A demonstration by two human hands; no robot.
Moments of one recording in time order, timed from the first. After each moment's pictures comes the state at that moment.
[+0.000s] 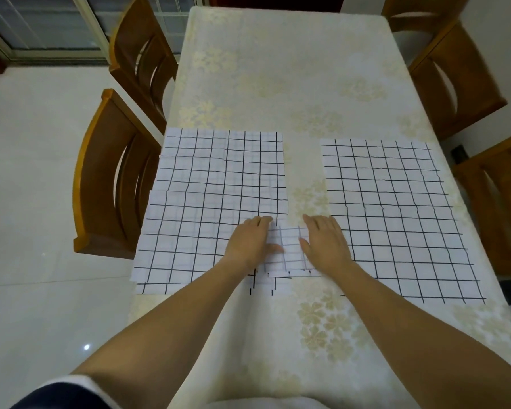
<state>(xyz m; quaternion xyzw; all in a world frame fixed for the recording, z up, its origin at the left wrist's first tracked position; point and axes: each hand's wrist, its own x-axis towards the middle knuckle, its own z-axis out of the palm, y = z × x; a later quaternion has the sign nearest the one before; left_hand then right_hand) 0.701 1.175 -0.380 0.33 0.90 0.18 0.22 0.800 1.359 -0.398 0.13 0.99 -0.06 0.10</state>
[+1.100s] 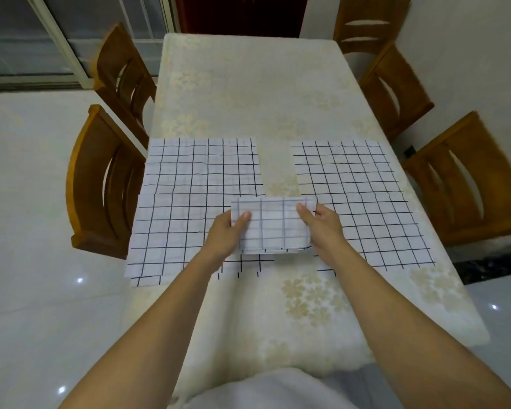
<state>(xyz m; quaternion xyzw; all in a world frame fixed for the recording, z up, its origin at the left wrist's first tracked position) 0.734 1.135 -0.325 0.09 0.74 0.58 0.33 0.838 1.335 -0.312 0.39 0.63 -0.66 -0.10</state>
